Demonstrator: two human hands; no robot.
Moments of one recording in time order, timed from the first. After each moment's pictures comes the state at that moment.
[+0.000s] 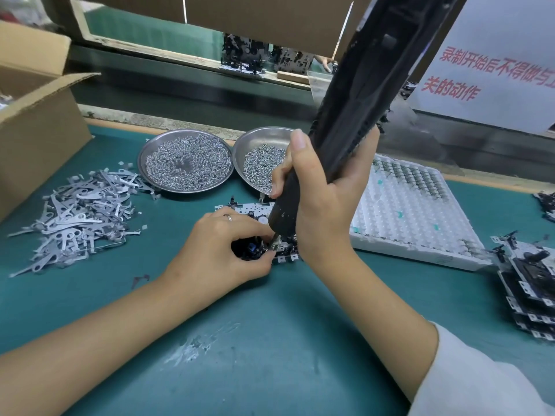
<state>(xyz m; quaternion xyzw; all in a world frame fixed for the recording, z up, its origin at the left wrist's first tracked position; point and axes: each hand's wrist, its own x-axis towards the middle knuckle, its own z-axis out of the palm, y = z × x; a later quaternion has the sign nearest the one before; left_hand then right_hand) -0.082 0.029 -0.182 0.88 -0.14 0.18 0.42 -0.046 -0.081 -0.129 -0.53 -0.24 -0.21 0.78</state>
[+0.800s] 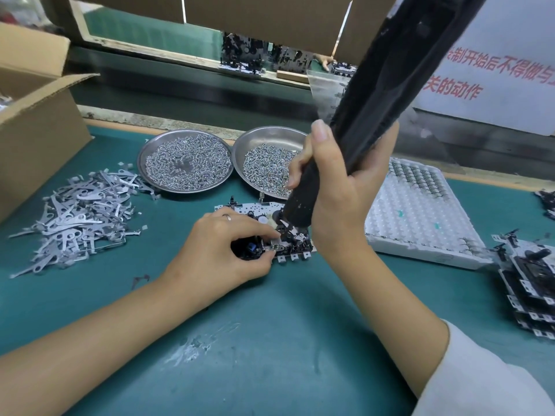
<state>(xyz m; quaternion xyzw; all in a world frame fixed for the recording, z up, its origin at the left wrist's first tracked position) -0.083 0.029 -0.183 0.88 -0.14 0.17 0.43 -0.034 -0.094 -0.127 -0.53 -0.26 -0.24 0.77</state>
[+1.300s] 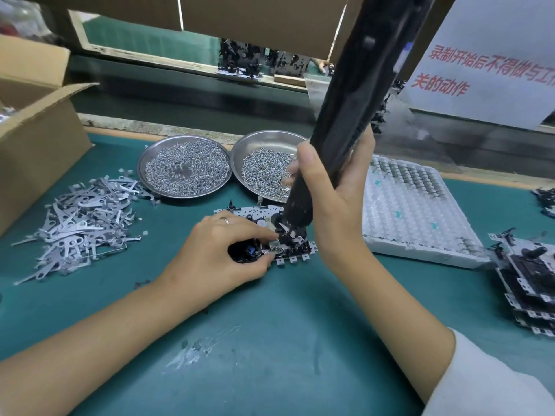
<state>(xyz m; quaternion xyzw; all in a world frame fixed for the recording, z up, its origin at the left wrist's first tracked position) -0.084 0.030 -0.181 0.88 -0.15 0.16 0.42 -0.035 -0.107 -0.141 -0.62 -0.20 -0.20 0.73</state>
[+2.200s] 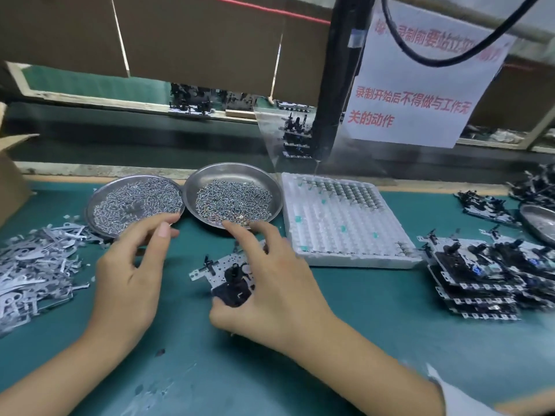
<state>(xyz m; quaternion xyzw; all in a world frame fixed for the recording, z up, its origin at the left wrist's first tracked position) -0.074 0.047 -0.192 0.76 -0.04 0.29 0.58 -0.096 -0.127 -0.150 -0.95 -0.19 -0.07 0.25</state>
